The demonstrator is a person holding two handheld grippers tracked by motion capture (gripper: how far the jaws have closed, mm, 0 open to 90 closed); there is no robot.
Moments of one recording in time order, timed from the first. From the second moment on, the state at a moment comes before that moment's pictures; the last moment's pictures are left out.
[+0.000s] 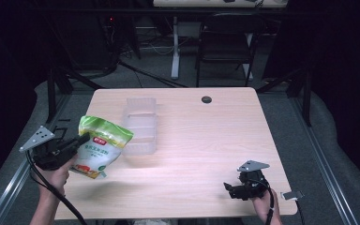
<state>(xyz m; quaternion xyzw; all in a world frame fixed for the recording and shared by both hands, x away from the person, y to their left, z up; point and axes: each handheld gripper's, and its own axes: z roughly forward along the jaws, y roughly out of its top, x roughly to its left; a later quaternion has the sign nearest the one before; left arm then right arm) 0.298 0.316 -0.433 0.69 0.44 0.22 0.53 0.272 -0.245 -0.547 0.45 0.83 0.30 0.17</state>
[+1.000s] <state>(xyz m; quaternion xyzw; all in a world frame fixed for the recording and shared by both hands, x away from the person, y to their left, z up) 0.343 0.325 -0.403 0.67 0.46 0.26 0.52 0.273 -0.244 -0.547 0.45 0.83 0.30 0.17</state>
